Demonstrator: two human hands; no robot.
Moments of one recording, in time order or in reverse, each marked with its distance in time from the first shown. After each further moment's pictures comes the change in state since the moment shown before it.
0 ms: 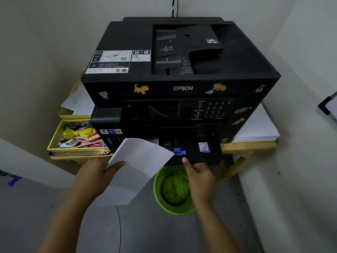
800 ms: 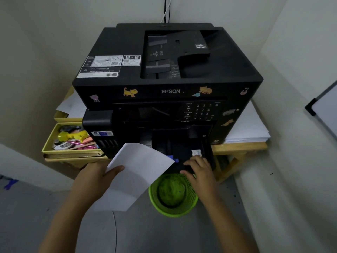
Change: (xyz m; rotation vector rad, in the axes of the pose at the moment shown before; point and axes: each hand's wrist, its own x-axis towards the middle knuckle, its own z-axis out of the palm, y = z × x) left_hand -0.016 0.026 0.007 0.026 -0.032 -0.016; right_hand 0.049 0.027 -0.049 -0.402 -0.249 -0.820
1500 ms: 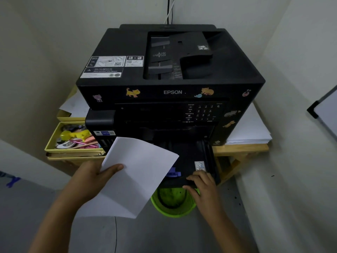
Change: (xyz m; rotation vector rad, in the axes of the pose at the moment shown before) left_hand -0.008 -0.002 -0.021 -0.279 -0.101 -0.077; right_hand -0.047 -0.003 -0.004 0.016 0.009 -0.035
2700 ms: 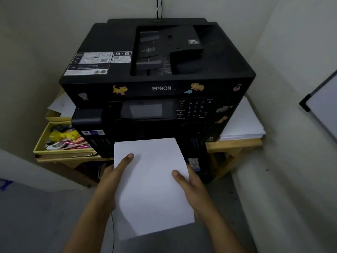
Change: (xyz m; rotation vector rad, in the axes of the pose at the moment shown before) left_hand 0.003 0.032 0.084 -0.896 -0.050 -0.260; right_hand 0.024 -0.078 -0.047 1.073 -0.244 0.706
